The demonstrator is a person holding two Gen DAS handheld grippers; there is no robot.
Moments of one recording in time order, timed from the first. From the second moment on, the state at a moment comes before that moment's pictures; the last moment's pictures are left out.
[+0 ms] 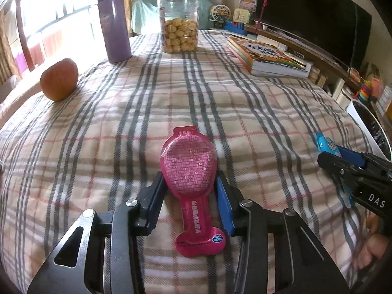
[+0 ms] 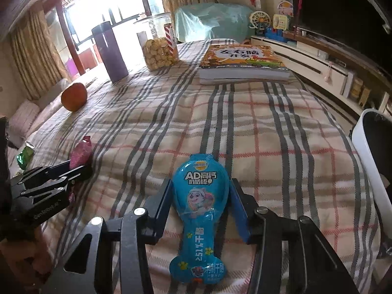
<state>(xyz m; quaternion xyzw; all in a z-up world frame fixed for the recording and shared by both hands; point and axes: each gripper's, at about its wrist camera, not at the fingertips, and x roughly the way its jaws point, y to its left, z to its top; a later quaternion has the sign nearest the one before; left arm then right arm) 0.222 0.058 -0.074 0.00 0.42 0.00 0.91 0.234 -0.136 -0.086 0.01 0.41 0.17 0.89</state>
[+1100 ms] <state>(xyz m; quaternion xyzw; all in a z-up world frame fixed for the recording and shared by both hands) 0.175 -0.057 -0.041 -0.04 0.40 -0.14 0.90 0.165 -0.250 -0.058 0.14 0.37 0.18 0.90</state>
